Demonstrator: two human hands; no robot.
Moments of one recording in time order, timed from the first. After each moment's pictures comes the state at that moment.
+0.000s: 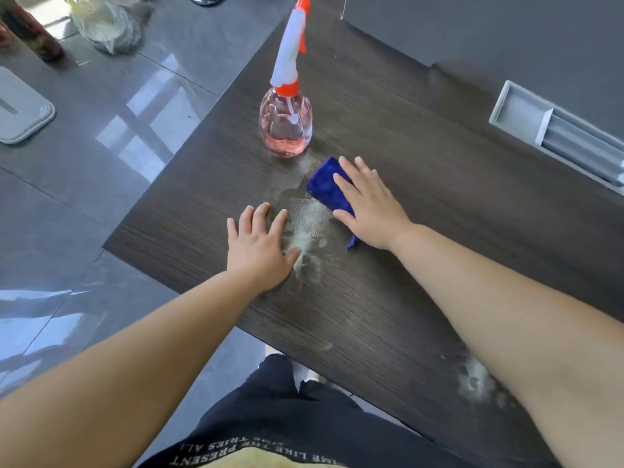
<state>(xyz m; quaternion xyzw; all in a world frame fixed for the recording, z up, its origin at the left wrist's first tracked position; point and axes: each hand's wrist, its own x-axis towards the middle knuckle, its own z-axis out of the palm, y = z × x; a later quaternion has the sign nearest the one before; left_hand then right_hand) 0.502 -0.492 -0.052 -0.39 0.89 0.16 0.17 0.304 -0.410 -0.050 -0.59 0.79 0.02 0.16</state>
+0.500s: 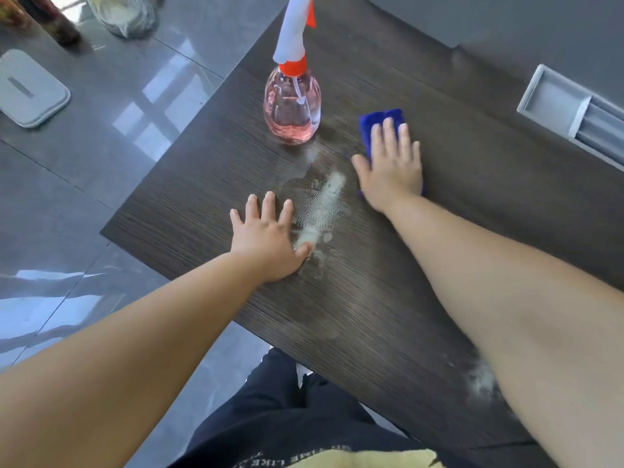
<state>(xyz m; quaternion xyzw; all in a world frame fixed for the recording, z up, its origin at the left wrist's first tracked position) 0.489 -0.494 -0.045 -0.37 0.88 0.14 0.26 0.277 -0.445 -0.081 -0.43 0.90 0.03 0.10</state>
